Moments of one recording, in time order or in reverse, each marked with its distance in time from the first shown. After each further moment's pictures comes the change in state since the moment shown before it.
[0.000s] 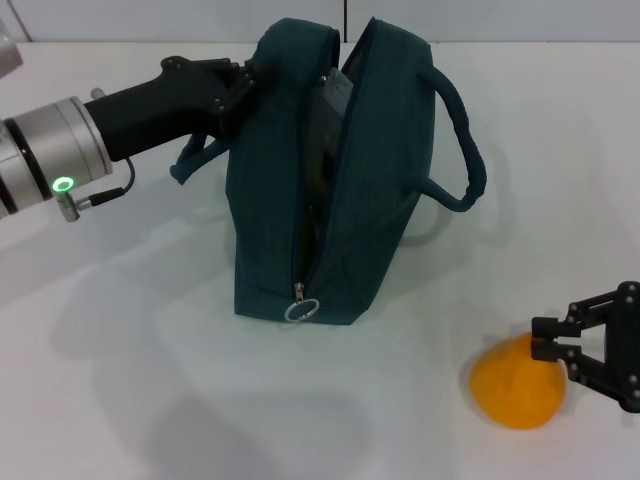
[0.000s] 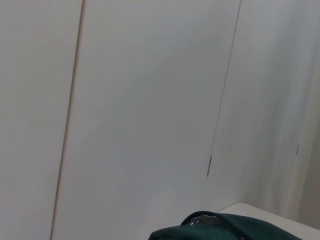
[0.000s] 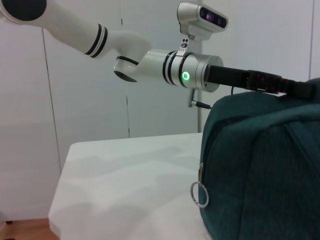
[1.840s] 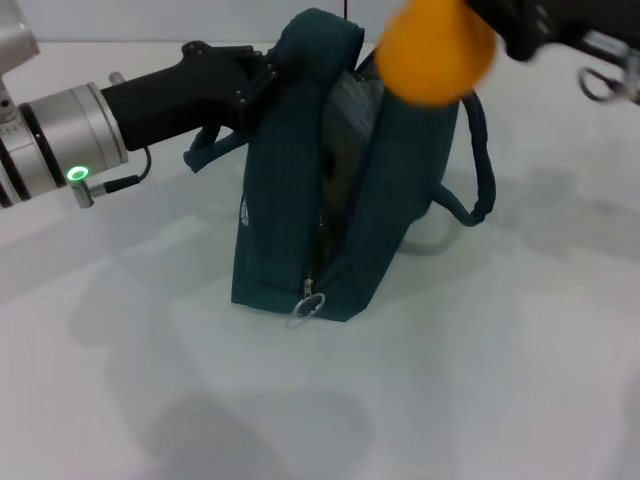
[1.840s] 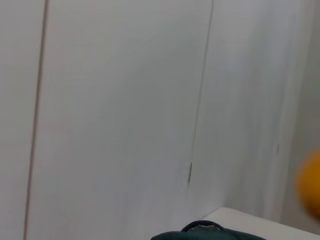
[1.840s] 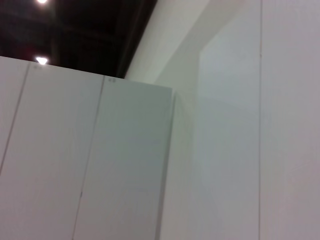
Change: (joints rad) left arm -0.013 -0.012 0.028 0.046 -0.002 0.021 0.009; right arm 0.414 0.083 0.193 0.080 0.347 0.016 0.102
